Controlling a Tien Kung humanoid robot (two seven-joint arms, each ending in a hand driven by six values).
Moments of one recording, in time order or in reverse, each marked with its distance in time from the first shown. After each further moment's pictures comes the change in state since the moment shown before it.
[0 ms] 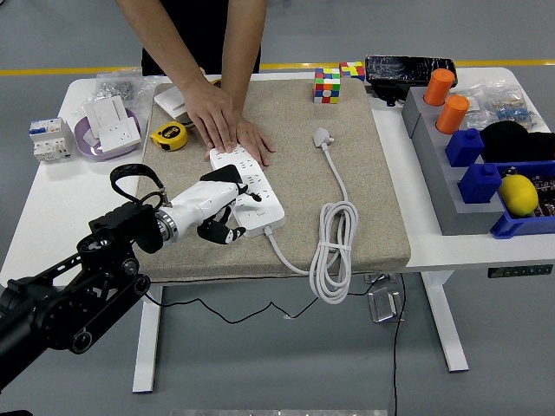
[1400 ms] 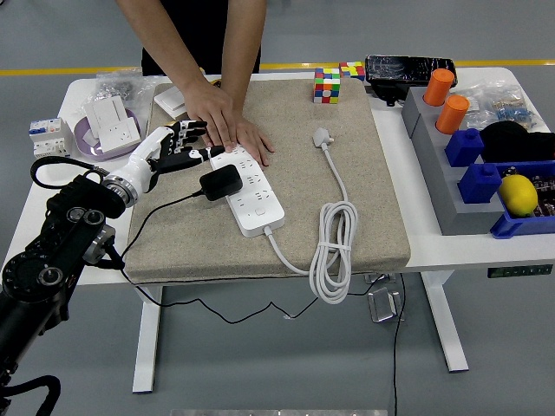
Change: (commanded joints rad) left arm -0.056 -0.091 -0.284 0.273 -0.600 0.029 0.007; right arm 0.001 -0.001 -0.014 0.000 0.005 0.000 0.000
